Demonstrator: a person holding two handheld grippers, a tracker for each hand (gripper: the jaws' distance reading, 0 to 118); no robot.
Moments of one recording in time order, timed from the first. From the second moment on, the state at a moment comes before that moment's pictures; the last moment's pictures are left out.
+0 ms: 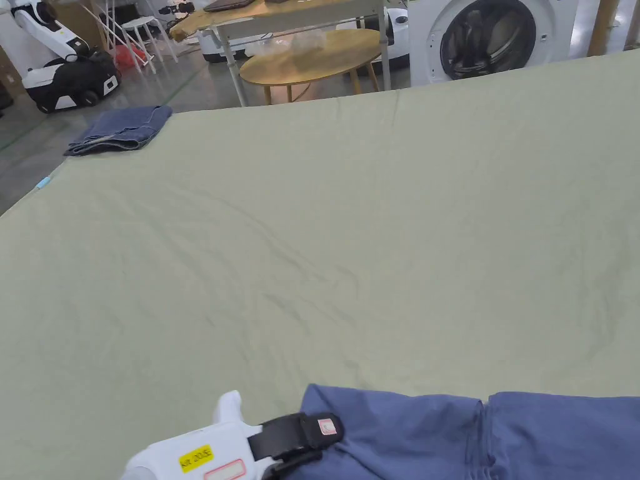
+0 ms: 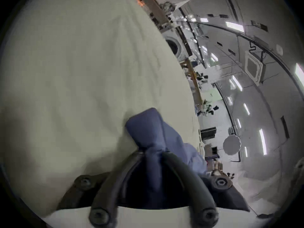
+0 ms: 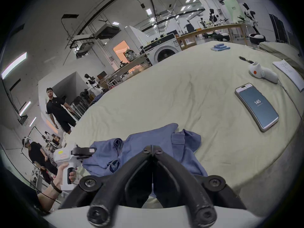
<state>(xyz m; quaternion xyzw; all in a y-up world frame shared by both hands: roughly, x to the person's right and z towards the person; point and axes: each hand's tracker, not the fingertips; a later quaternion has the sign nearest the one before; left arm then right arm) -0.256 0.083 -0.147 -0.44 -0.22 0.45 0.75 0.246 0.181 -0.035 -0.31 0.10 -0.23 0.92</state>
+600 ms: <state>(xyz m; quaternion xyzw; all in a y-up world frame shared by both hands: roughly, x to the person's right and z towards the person) -0.154 0.205 -0.140 -0.36 -0.29 0.26 0.85 0.265 0.183 -0.027 -0.29 0.08 -0.27 0.92</state>
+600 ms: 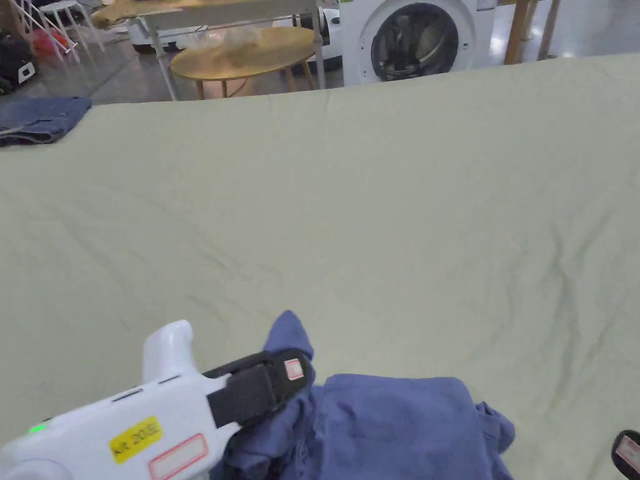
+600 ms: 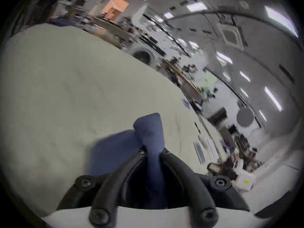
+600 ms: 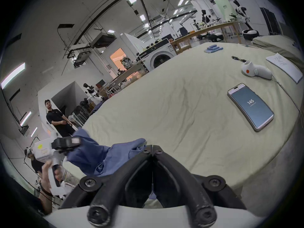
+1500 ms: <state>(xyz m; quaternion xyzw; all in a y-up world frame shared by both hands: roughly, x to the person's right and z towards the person) -0.070 0.149 -0.146 -0.44 -0.34 0.25 0.79 0.210 0.174 -0.052 -0.35 0.16 -0.22 0.90</state>
